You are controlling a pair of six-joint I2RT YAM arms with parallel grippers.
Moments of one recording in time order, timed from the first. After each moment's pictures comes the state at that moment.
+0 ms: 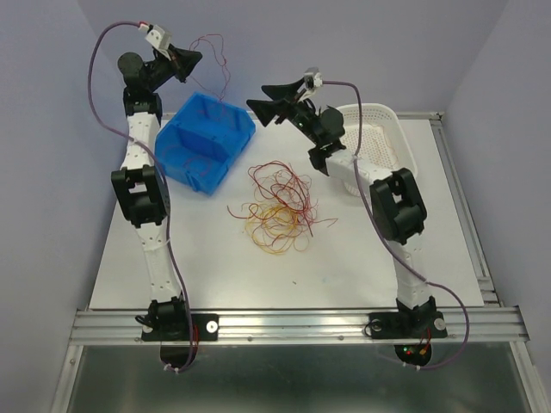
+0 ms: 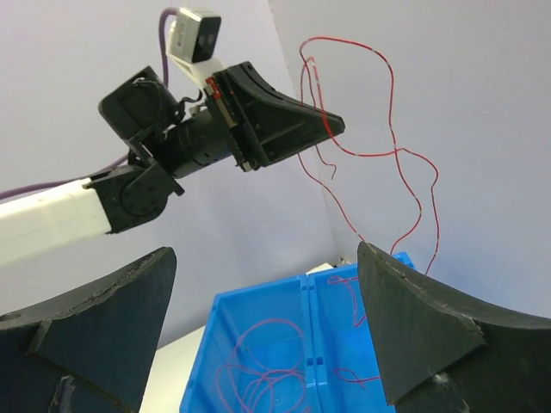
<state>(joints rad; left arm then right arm) 0.13 2.38 2.34 0.42 0.91 -0.26 0.52 2.24 1.80 1.02 -0.40 0.54</state>
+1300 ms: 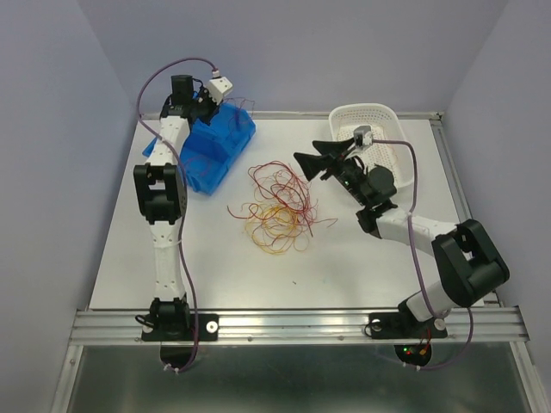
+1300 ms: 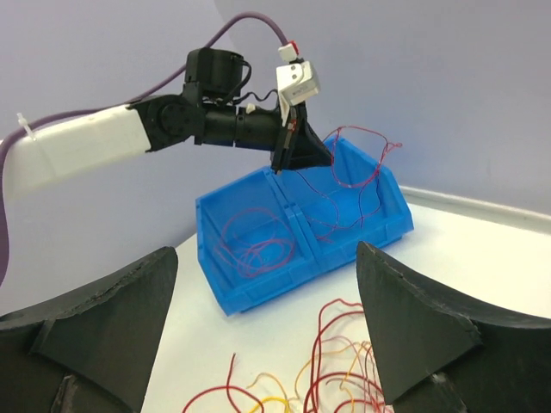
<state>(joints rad) -0.03 2.41 2.27 -0.40 0.51 0.66 0.49 1.52 0.79 1.11 -0.22 0.45</state>
